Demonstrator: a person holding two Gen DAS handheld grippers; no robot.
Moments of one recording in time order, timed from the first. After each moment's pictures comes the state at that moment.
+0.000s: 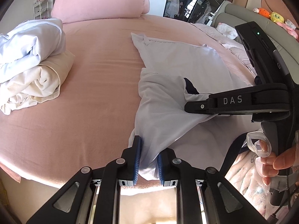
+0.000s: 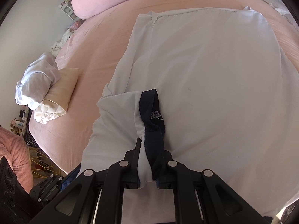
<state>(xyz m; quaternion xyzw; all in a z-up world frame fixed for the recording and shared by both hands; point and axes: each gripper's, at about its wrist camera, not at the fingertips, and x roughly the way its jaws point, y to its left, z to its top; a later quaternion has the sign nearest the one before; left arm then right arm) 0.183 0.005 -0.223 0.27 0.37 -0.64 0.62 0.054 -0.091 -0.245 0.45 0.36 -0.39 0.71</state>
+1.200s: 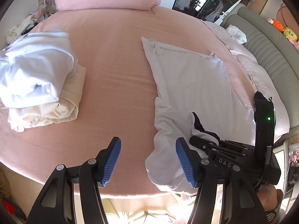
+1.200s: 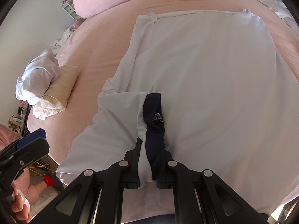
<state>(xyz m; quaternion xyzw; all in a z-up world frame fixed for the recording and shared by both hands) 0.227 -0.047 -0.159 0.28 0.45 -0.61 0.59 0.024 -0.077 -0.239 0.45 0.36 -0.39 0.72</state>
